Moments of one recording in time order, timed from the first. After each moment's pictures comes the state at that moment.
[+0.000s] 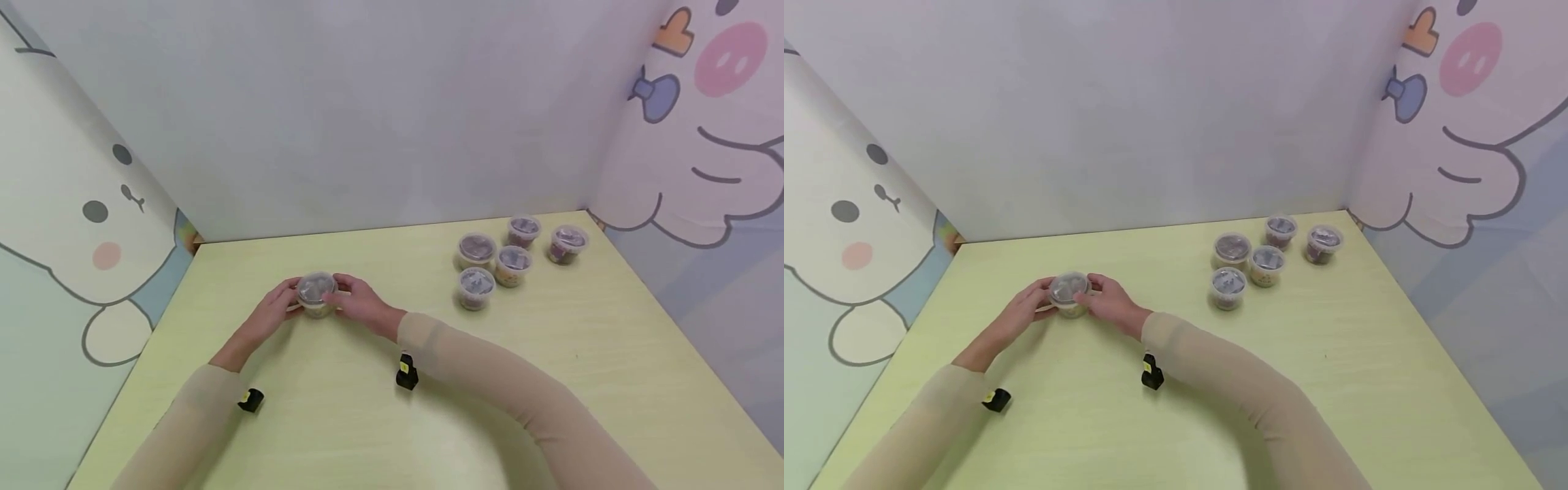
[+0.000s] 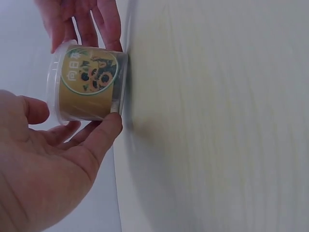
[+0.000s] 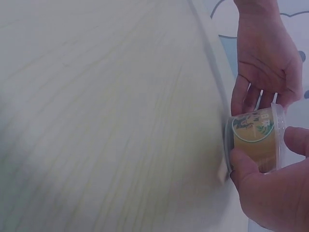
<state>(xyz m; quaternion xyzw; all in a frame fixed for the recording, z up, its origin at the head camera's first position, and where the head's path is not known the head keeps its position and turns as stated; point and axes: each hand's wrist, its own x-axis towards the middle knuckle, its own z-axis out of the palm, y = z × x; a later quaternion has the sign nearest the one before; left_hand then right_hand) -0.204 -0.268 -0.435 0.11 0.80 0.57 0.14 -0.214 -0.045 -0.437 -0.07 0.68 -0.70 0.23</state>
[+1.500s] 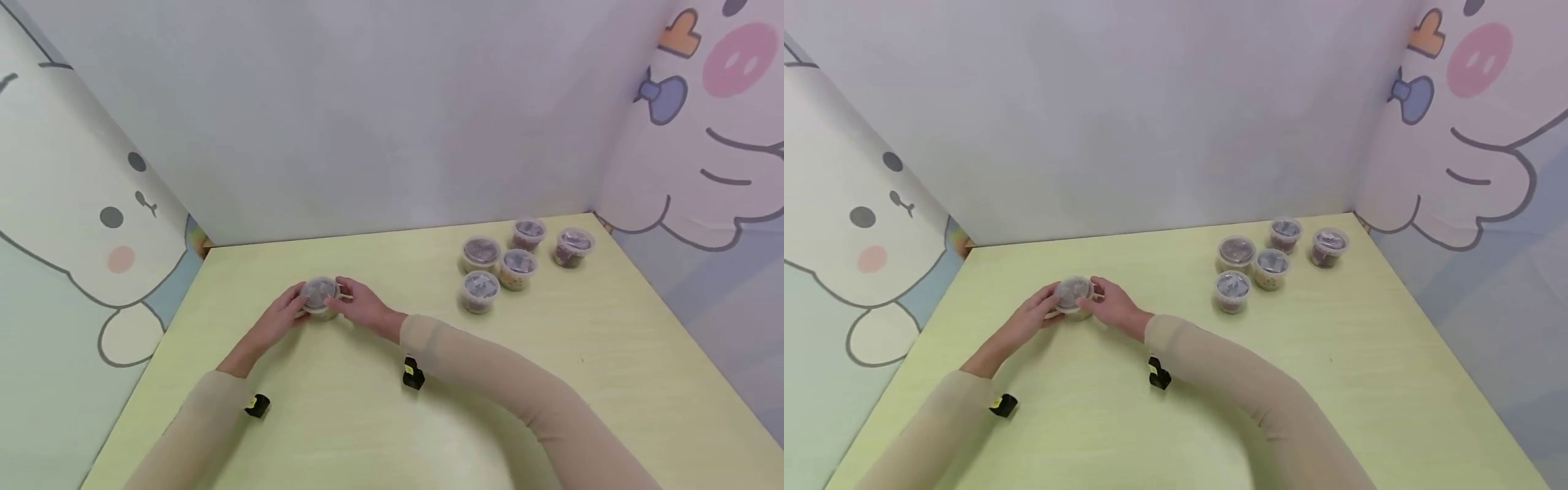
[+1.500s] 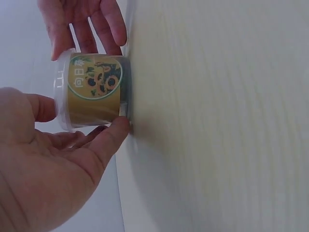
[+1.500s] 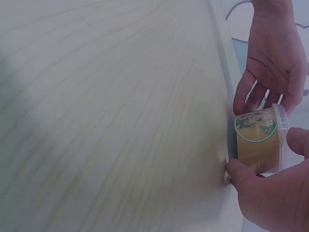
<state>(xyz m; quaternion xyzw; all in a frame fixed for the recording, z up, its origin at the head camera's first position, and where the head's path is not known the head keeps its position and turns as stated) -0.200 -0.266 -0.437 0.10 0.82 0.55 0.14 -0.213 -0.043 -0.439 -0.12 0.72 -0.65 0.20</state>
